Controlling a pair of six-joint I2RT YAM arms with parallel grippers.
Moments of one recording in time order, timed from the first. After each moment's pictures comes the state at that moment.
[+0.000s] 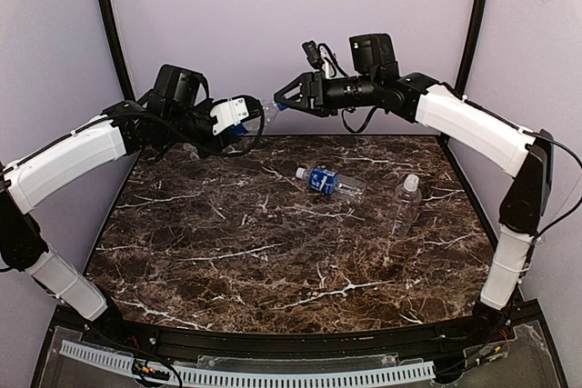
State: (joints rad) left arm -0.65 1.49 1.45 -0.52 -0.07 0.81; right arm 0.70 1.83 1.87 -0.33 -0.59 0.50
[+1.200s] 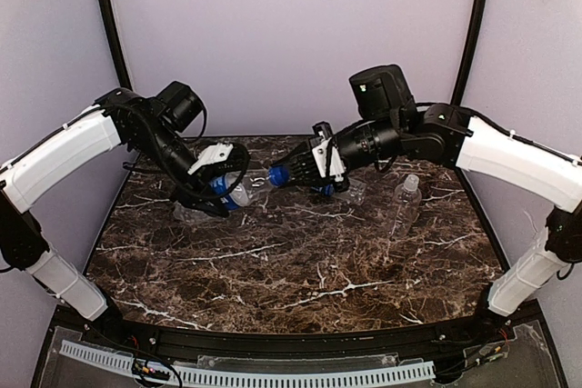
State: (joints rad) left arm -0.66 1.49 1.56 -1.24 0.64 0.93; right arm 0.98 1.51 1.52 -0.48 -0.58 -1.16
